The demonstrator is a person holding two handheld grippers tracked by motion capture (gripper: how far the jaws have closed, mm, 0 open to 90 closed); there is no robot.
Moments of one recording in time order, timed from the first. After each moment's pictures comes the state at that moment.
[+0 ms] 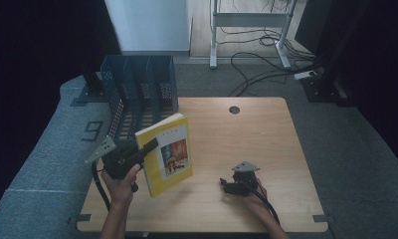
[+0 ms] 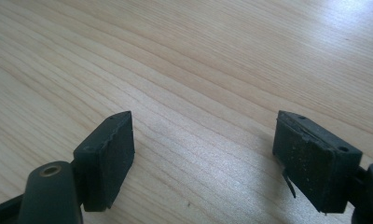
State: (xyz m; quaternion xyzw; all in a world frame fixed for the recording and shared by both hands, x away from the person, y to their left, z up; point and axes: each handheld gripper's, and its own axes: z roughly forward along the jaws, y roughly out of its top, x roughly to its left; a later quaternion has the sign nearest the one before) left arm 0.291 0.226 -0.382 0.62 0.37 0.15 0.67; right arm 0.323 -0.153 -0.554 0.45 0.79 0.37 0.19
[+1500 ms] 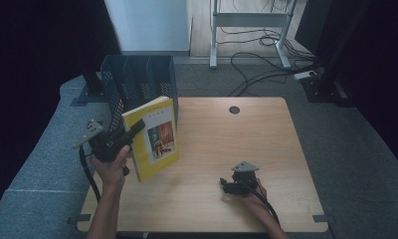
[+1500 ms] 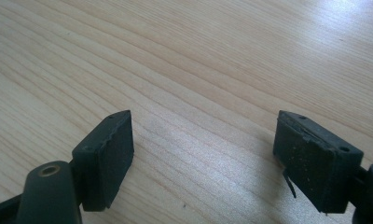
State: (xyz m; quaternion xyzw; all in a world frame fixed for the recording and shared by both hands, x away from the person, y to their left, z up) left arm 0.316 0.247 -0.353 0.60 0.40 0.20 0.66; right arm 0.323 -0.152 -0.554 0.45 0.79 0.36 0.20
